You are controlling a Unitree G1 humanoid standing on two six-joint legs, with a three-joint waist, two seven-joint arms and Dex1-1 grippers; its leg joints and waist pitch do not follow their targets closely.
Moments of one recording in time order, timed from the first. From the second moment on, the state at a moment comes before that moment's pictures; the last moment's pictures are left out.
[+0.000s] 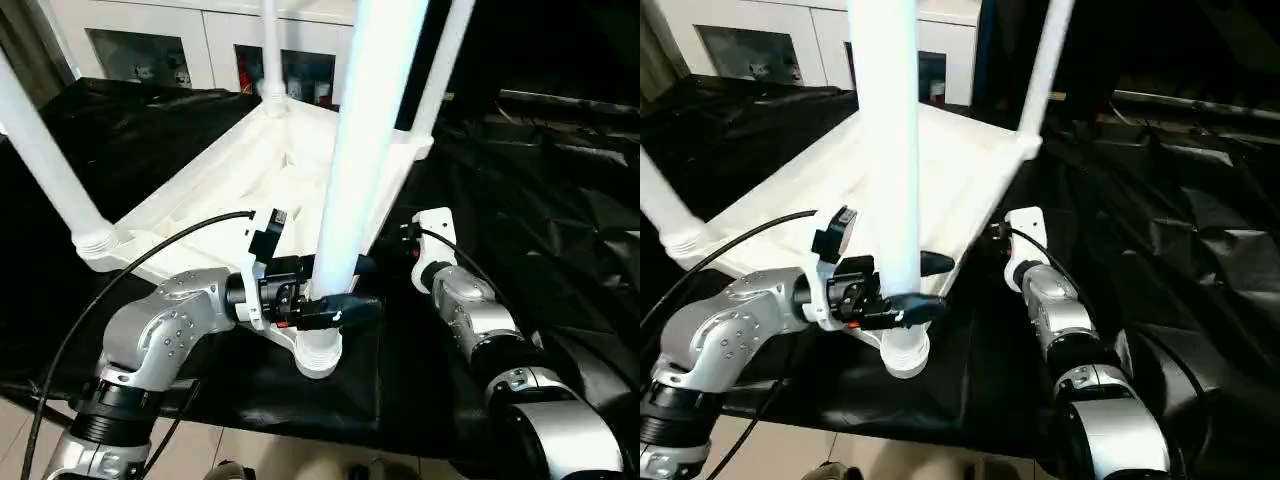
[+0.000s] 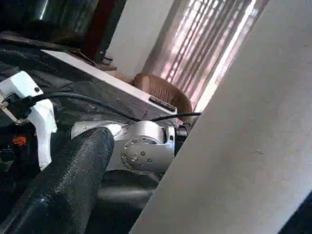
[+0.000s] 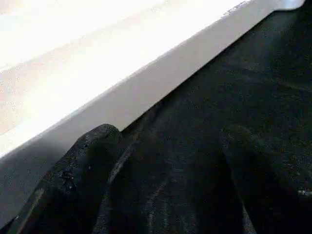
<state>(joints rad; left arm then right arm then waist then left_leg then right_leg) -0.37 0.30 -0.12 -0.05 -0.70 0.68 -1.13 -0.67 -0.11 -0.06 1.00 0.06 -0.01 0.32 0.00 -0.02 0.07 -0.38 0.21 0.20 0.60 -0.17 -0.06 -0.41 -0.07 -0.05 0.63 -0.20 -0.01</state>
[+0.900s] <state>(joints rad) -0.53 0.32 -0.21 0.22 -0.41 0.42 -1.01 -0.70 -0.17 -0.09 1.00 0.06 -0.06 0.35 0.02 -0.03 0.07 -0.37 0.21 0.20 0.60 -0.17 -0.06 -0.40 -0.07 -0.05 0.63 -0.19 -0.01</state>
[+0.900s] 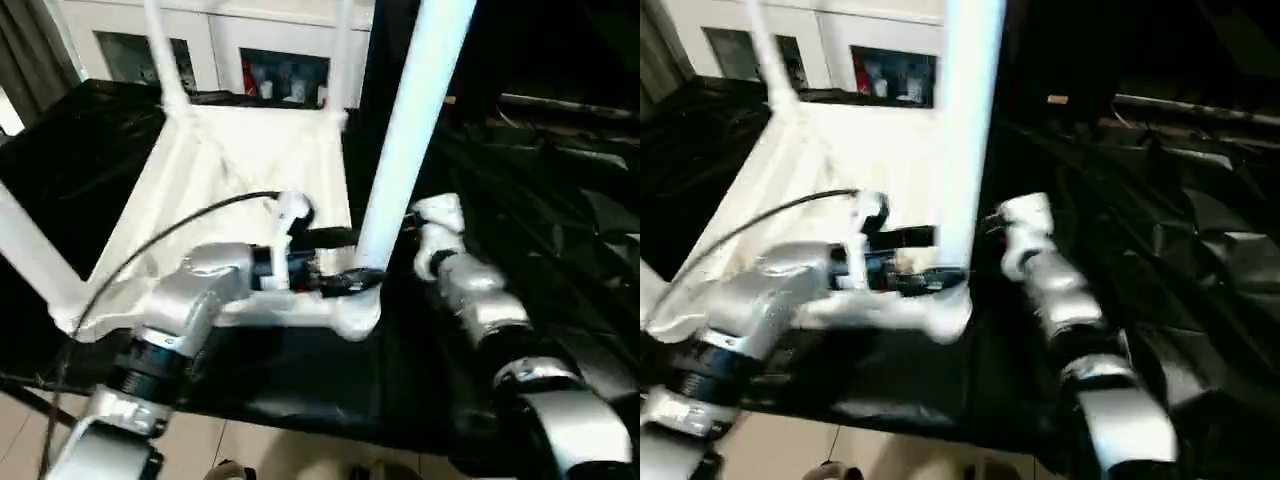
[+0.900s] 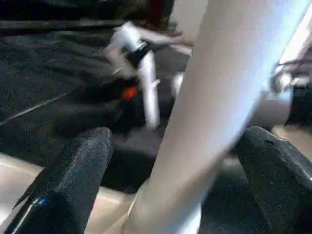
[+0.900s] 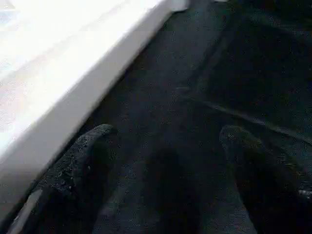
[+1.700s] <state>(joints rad) -0.47 0.39 -0.40 0.24 -0.17 0.31 -1.06 -0.36 -0.59 0.12 0.34 0.06 0.14 1.00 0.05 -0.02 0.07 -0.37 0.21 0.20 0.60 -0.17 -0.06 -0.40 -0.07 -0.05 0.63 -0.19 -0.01</state>
